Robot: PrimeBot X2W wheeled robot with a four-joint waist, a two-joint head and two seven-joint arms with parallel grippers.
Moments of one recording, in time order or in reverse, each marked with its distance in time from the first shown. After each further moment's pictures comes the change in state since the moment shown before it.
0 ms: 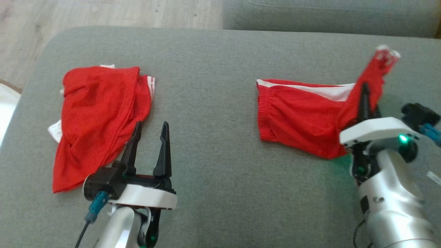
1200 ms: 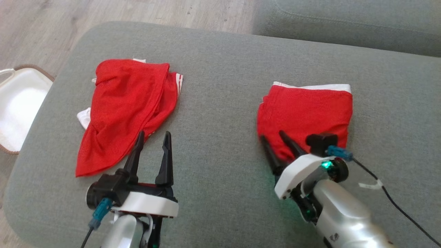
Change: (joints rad) left arm 0.034 0.002 -0.012 0.013 -0.001 0.009 0.000; right arm 0.038 -0.002 0.675 0.069 0.170 0.000 0.042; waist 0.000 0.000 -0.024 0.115
